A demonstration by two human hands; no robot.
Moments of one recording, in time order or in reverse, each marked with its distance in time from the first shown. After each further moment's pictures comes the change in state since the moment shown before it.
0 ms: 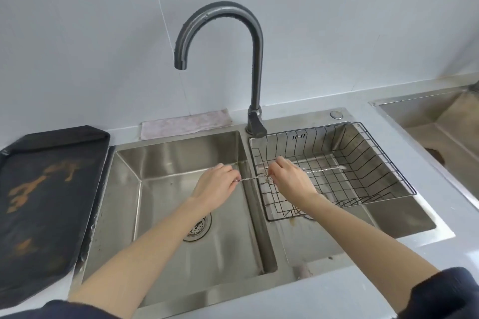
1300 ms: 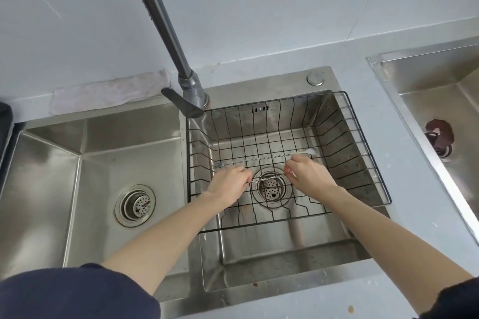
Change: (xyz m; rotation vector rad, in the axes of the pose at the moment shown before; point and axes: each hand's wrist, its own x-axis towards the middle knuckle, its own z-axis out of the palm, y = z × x) left_hand 0.125 0.114 0.119 -0.010 -0.466 -0.079; right_hand 0.008 0.207 0.025 0.045 -0.440 0.134
